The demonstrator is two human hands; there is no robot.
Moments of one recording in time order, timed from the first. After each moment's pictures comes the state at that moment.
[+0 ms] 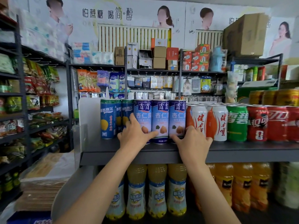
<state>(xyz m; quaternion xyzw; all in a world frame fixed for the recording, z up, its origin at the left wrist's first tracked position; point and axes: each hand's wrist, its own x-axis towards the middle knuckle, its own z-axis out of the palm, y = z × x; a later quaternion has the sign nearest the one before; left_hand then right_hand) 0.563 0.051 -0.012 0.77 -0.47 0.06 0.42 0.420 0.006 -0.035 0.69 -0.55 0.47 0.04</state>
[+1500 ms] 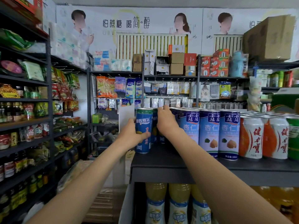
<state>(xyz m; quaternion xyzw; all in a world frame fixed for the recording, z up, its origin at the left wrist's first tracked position) 0.705 0.097 0.014 0.69 -0.52 -0.04 0.50 0.609 0.016 0.052 0.87 -0.38 0.33 -0.01</state>
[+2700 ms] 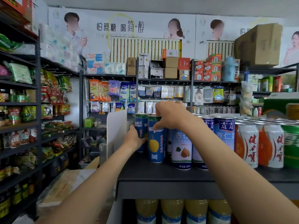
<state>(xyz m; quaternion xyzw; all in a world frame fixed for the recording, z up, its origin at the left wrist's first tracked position) 0.721 0.007 0.005 0.72 -0.46 -0.07 0.52 0.557 0.027 0.101 0.91 -0.32 0.22 0.15</state>
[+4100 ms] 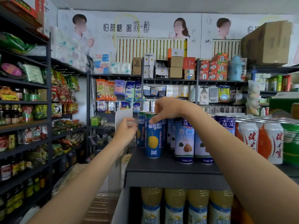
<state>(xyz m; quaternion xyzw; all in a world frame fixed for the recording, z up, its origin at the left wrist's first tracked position) 0.704 0.087 0.023 0.62 -0.44 -0.09 0.64 0.561 0.031 0.118 0.95 -0.27 0.17 -0.02</state>
